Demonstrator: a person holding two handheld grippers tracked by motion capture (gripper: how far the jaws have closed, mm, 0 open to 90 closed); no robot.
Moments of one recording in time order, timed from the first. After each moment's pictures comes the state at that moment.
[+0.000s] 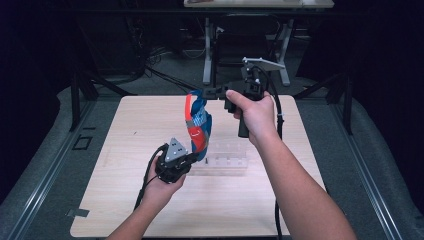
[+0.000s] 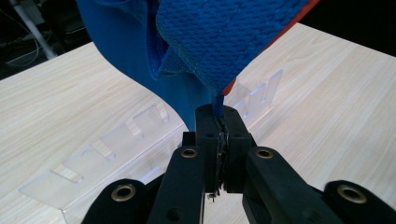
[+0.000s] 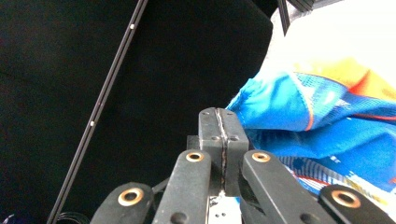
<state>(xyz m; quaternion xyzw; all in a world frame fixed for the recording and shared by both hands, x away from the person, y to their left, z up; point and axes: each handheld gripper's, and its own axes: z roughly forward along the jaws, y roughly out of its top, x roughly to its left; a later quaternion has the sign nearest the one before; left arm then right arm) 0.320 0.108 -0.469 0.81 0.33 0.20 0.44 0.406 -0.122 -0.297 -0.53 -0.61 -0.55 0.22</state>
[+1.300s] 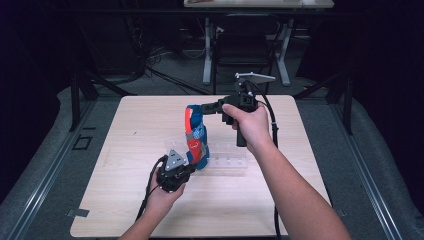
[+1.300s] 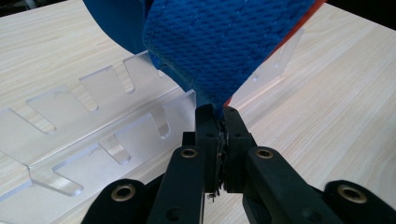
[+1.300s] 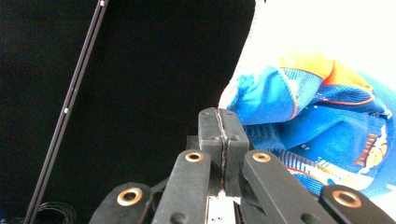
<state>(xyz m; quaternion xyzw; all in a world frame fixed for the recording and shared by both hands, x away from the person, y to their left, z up) 0.317 0.114 -0.515 0.80 0.37 0.18 0.44 0.414 -0.116 -0.337 -0.54 -0.64 -0.50 0.22</state>
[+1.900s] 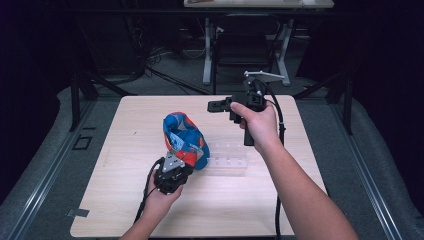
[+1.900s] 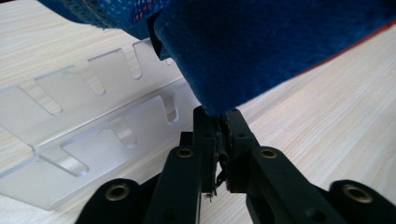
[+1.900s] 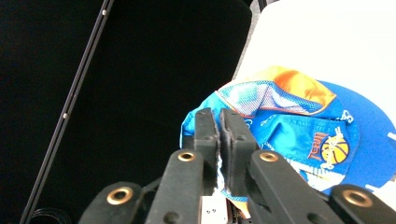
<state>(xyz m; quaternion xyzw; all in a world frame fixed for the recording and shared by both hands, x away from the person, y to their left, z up) 0.314 0.120 -0.523 0.80 0.38 0.18 0.43 0.411 -0.135 -0.331 -0.54 -0.63 -0.52 0.21</state>
